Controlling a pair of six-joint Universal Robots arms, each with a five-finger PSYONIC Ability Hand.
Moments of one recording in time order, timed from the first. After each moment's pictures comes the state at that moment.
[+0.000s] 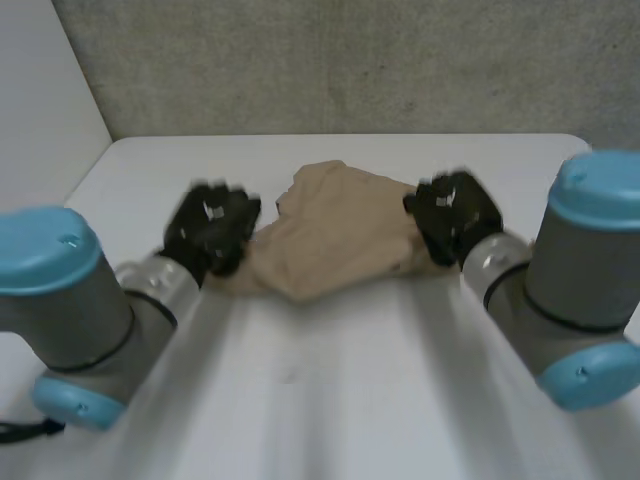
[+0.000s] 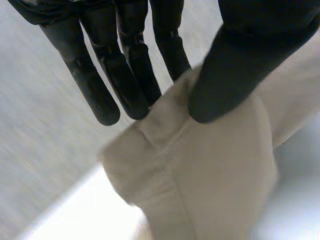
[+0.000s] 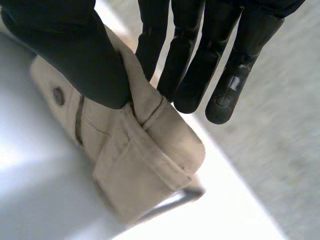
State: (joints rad) left arm 4.26 -1.91 -1.71 3.51 -1.44 3.50; right arm 2.07 -1.18 1.48 -0.11 1.53 2.59; left_hand 1.04 1.08 1.08 1.10 0.89; right_hand 0.98 1.17 1.20 1.19 0.99
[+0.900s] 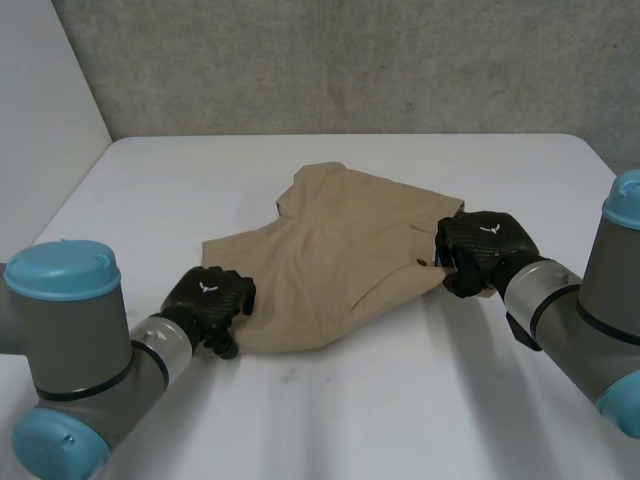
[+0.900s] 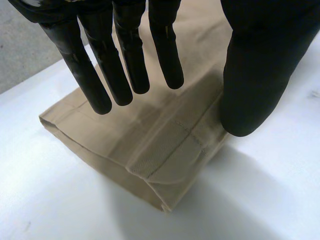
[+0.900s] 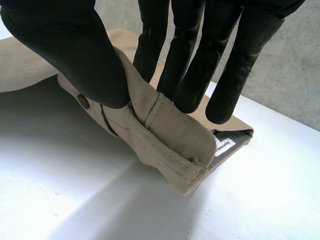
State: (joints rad) left arm 4.28 -1.96 -1.78 3.29 -1.47 3.43; right arm 1.94 -1.26 1.62 -0.03 1.44 2.99; left_hand 0.66 0.65 0.66 0.65 0.47; right_hand 0.99 1.17 1.20 1.19 0.99
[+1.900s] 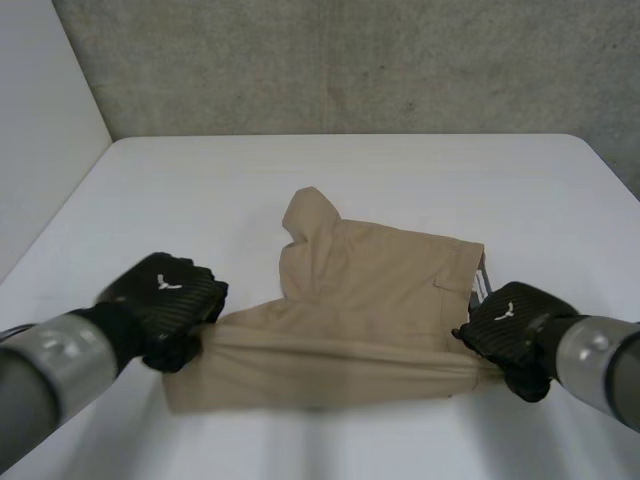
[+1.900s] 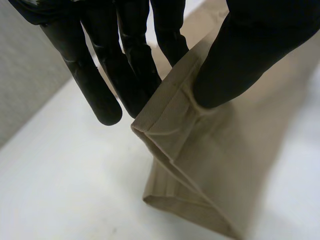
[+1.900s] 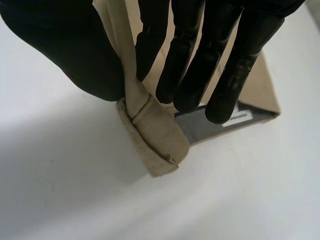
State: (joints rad) left arm 4.35 -1.60 -1.79 2.87 -1.34 3.70; right arm 1.94 -1.41 1.65 0.53 1.45 2.28; left_hand 1.13 1.19 1.19 1.19 0.98; right_hand 0.99 1.17 1.20 1.19 0.99
